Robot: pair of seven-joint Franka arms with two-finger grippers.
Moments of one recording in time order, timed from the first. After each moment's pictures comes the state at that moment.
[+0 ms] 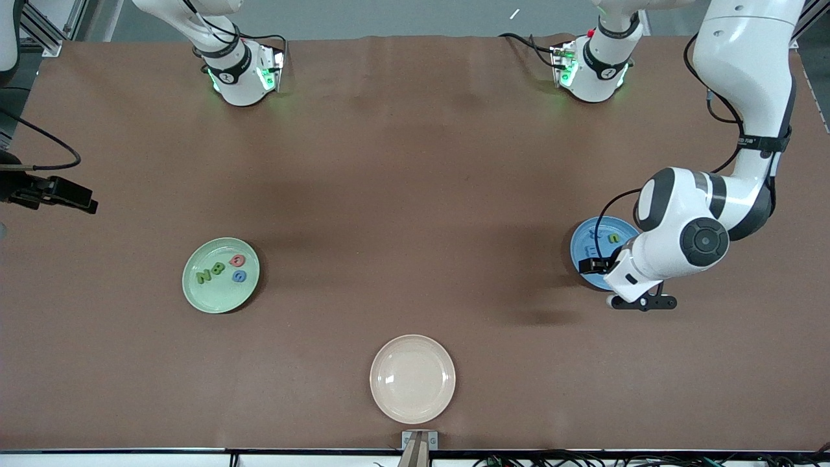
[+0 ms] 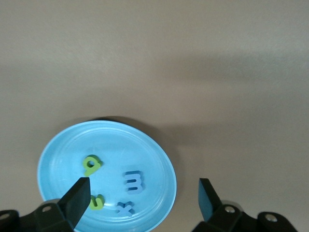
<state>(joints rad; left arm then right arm) -0.03 0.47 -0.17 -1.74 0.08 2.09 -0.20 -0.01 0.19 -0.03 -1.36 -0.02 1.45 0.04</state>
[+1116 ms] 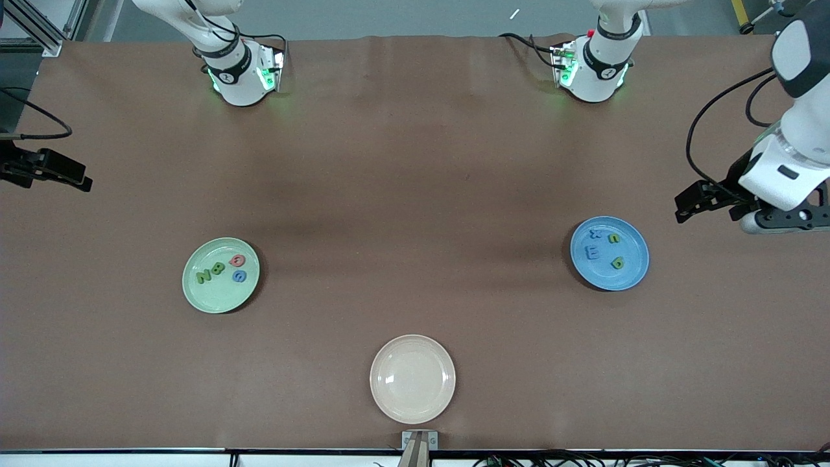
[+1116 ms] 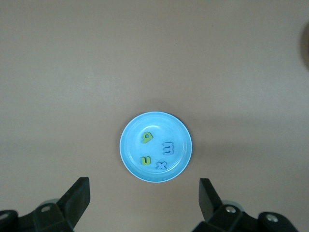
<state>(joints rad) 0.09 0.04 -0.17 -1.69 0.01 1.82 -0.10 -0.01 0.14 -0.02 -1.34 -0.01 1.38 0.04</state>
